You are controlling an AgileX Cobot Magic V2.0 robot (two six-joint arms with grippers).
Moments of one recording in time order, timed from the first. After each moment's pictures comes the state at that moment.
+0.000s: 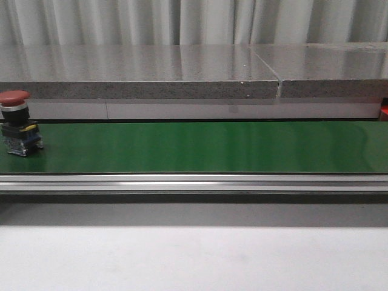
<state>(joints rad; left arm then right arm) 0.24 1.29 -1.13 0.14 0.91 -0.35 0.04 -0.01 0.03 0.06 0.07 -0.07</state>
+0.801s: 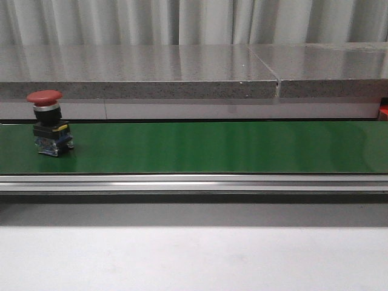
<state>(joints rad) 0.53 1.42 -0.95 0.12 0.74 -0.35 0.04 -0.01 0.03 0.06 0.07 -0.07</state>
